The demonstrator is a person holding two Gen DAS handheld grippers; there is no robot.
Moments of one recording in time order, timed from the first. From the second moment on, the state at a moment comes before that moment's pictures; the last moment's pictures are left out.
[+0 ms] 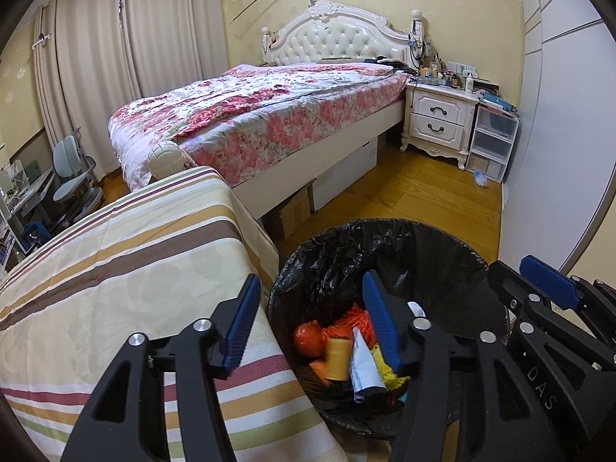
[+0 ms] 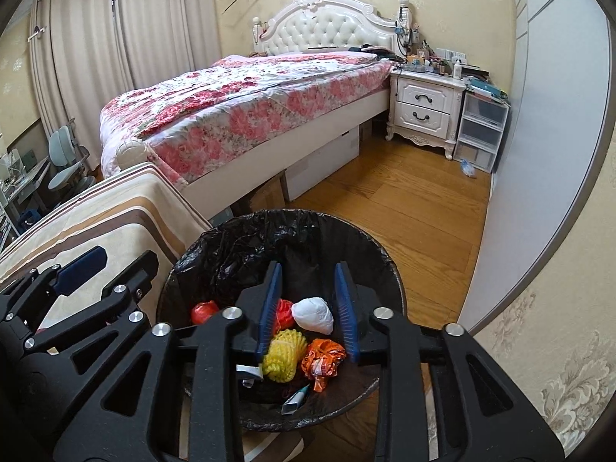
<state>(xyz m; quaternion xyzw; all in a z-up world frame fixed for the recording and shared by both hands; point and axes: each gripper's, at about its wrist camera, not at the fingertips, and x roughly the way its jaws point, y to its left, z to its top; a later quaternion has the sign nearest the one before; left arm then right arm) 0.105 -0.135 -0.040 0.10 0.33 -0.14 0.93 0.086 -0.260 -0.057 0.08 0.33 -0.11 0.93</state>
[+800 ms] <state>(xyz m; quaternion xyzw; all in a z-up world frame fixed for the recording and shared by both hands) 0.091 -0.106 -0.019 0.08 0.32 -0.11 0.94 0.068 -0.262 -0.039 0.07 0.31 -0.15 0.94</state>
